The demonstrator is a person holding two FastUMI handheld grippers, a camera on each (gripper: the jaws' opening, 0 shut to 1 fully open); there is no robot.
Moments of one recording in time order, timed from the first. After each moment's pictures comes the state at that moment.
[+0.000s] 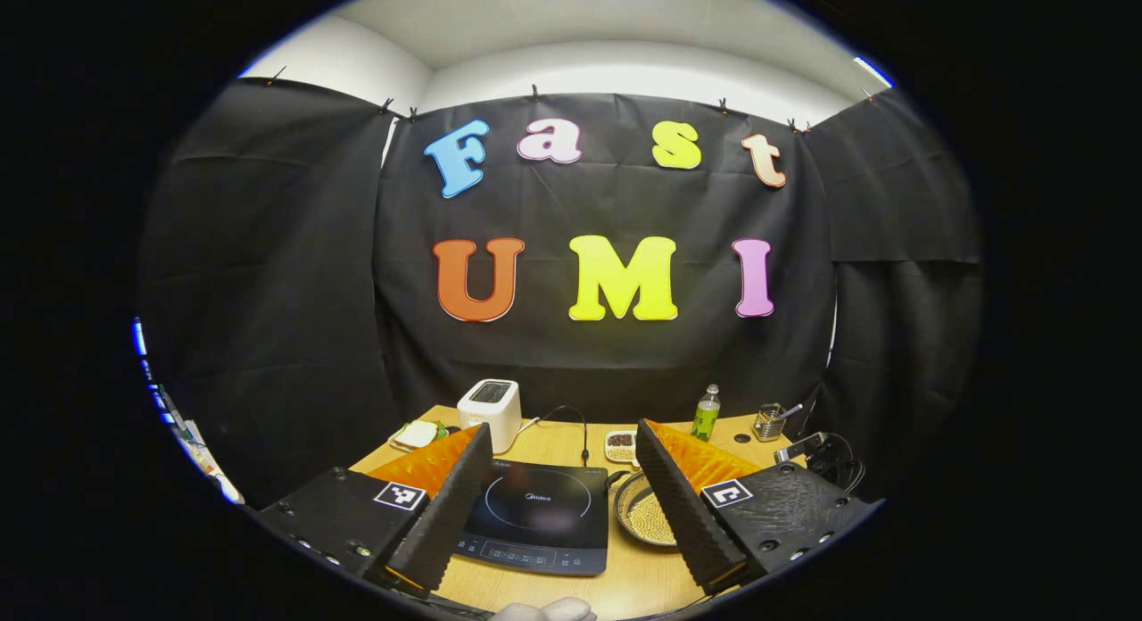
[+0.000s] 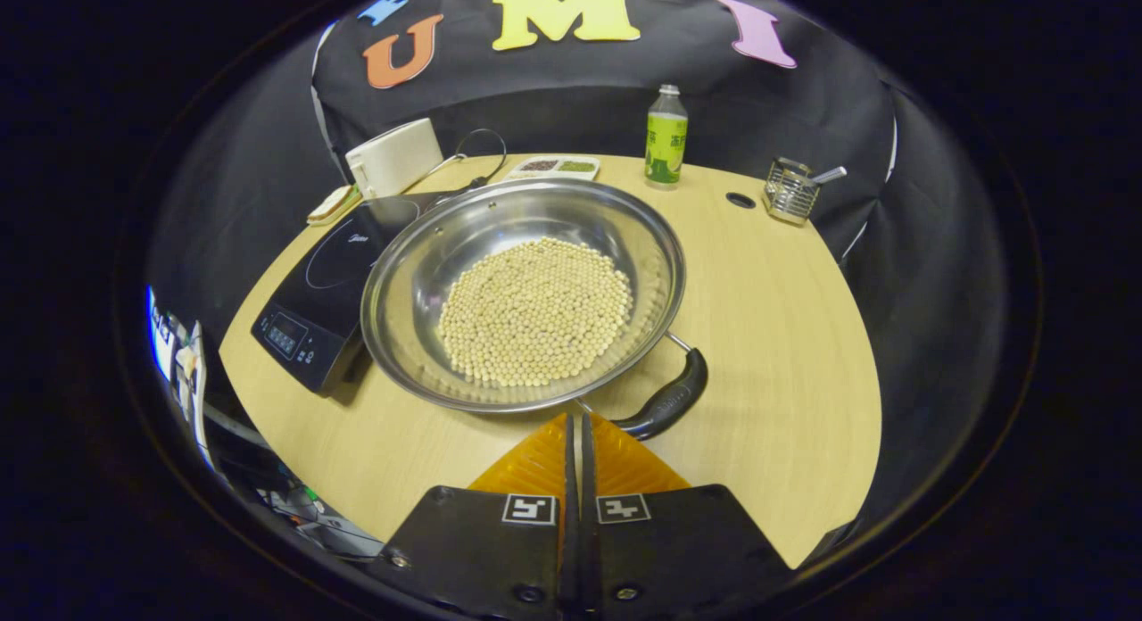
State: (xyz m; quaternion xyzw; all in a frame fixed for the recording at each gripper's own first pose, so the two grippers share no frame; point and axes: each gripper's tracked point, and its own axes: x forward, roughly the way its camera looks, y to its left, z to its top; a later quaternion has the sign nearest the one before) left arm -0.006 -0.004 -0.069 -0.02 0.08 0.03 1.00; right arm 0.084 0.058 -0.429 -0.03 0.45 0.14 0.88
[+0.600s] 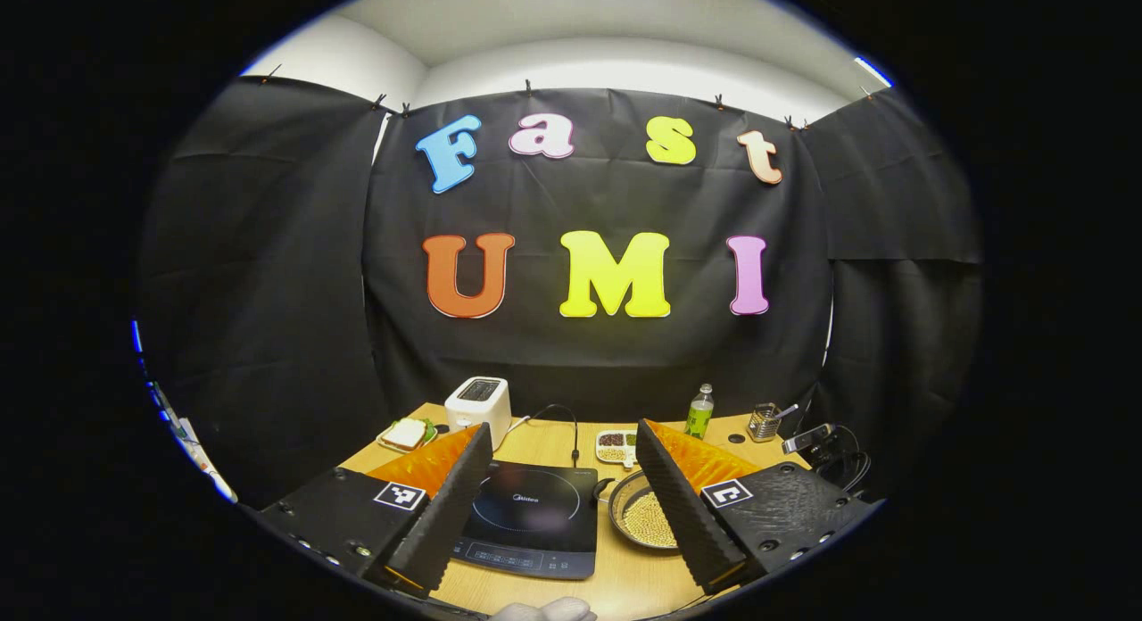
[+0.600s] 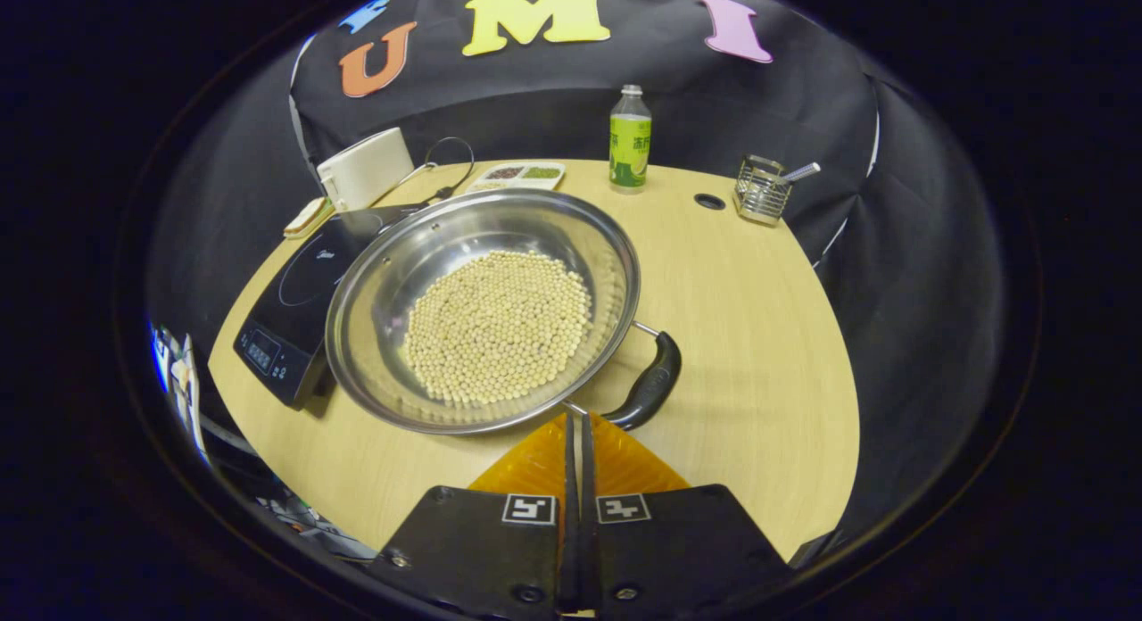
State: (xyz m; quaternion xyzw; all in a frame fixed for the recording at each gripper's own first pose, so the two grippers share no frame) left arm 0.012 -0.020 -0.076 -0.03 0.08 0.02 1.00; right arm 0.108 0.026 -0.427 -0.03 0.45 0.11 0.89
